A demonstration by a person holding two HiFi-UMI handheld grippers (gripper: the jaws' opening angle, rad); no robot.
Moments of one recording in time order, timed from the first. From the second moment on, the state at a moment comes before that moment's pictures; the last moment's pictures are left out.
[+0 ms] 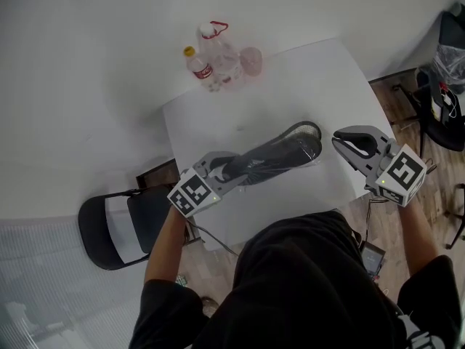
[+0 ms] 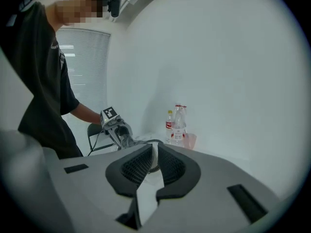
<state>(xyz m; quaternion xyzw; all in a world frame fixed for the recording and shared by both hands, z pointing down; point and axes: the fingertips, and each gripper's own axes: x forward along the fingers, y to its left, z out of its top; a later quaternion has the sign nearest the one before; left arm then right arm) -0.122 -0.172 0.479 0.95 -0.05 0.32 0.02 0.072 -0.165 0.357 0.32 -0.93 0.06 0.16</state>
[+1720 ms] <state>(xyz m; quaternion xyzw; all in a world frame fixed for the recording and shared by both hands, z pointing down) -0.109 -0.164 0.396 0.95 -0.10 0.26 -0.15 0.033 -0.160 0.310 0.17 -0.92 -0.10 0.35</state>
